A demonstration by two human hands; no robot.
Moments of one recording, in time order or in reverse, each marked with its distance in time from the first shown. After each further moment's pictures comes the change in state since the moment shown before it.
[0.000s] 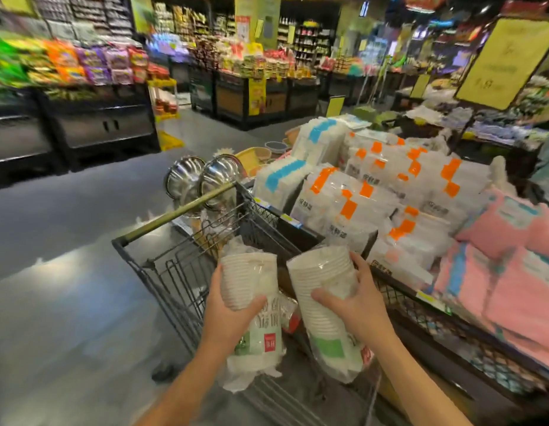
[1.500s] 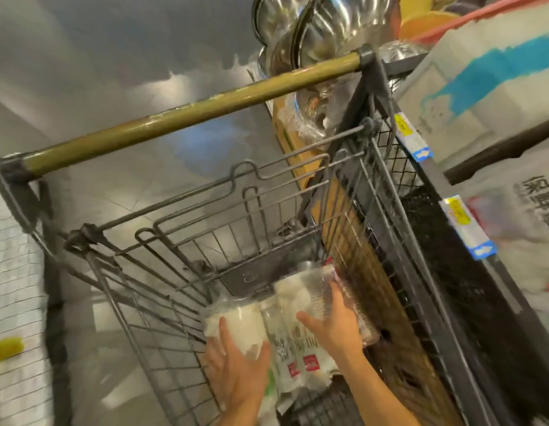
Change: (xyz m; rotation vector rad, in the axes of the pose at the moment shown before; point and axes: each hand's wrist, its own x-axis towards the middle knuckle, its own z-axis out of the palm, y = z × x) left_hand 0.165 -0.299 0.093 0.530 0.513 -1.090; right_hand 0.267 0.262 0.314 -0.497 -0.789 0.354
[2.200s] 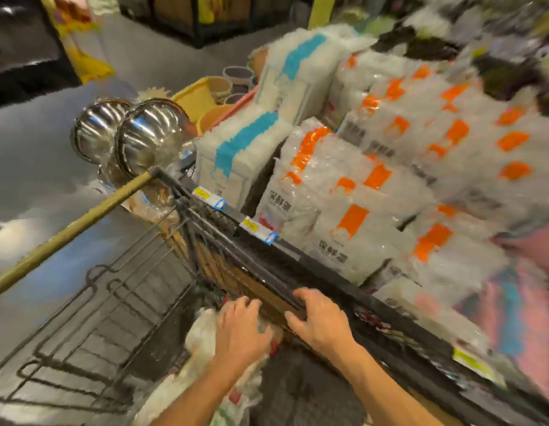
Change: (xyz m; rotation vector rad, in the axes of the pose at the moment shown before) left_hand -0.150 0.167 -0.034 0.762 -0.292 1.270; right_hand -0.177 0.035 -0.167 -0.155 0.403 0.039
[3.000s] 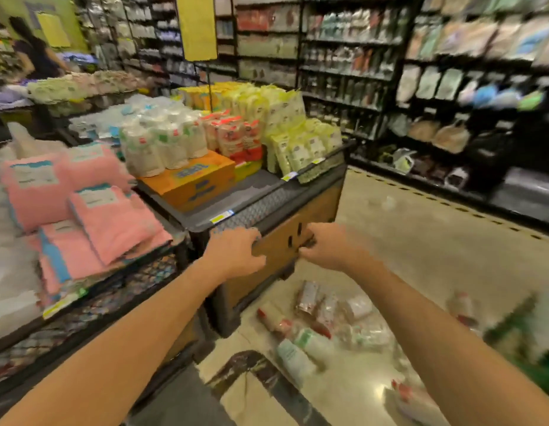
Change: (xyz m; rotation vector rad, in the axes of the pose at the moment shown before) left_hand -0.507 0.464 0.107 0.556 -0.288 1.611; right_hand -0.758 0.249 -0.049 0.171 0.584 1.152
